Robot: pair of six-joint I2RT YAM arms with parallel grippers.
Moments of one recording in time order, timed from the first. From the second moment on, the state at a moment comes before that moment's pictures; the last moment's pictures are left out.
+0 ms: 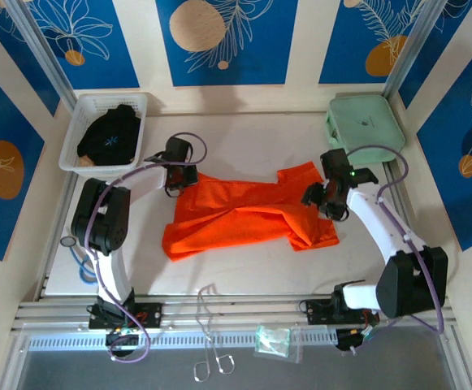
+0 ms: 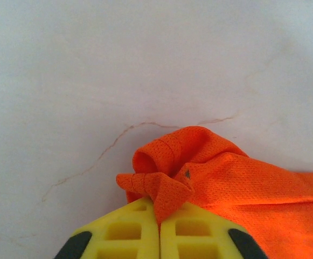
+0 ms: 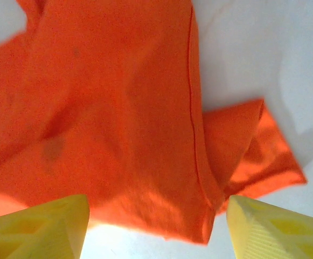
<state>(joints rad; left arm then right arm) -0.35 1.88 1.27 -0.40 0.02 -0.52 0.15 1.35 1.08 -0.99 -0.04 0.61</state>
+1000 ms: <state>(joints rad) -0.59 1.63 1.10 -0.51 0.04 -0.52 0.01 2.28 1.85 -0.92 -0.05 0.30</state>
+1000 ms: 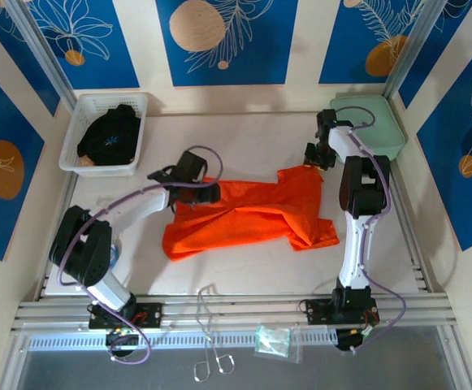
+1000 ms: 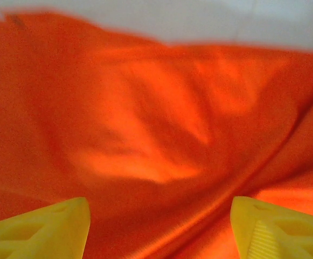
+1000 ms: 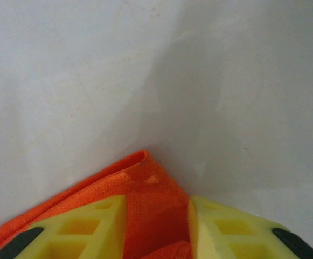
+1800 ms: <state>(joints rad) -0.77 1.61 0.85 -0.48 -0.10 -0.62 0.07 2.19 1.99 -0.93 -0.05 0.34</state>
